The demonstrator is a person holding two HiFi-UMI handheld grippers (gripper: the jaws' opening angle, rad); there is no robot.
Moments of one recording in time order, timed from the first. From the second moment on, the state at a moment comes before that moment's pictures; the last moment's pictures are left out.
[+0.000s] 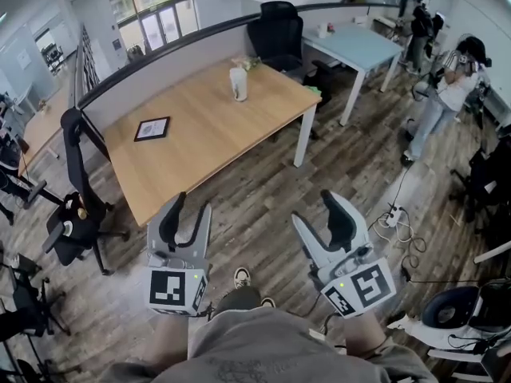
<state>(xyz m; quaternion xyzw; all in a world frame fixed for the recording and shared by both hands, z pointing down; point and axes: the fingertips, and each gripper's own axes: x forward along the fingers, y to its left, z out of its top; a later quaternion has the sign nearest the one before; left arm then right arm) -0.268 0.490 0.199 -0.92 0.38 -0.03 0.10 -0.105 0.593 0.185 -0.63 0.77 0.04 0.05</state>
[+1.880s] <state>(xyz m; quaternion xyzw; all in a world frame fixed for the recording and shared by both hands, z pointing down) -0.182 0.085 0.241 -0.94 0.33 -0.06 0.06 -0.041 0.172 0.223 -0.65 0.76 -0.03 -0.02</state>
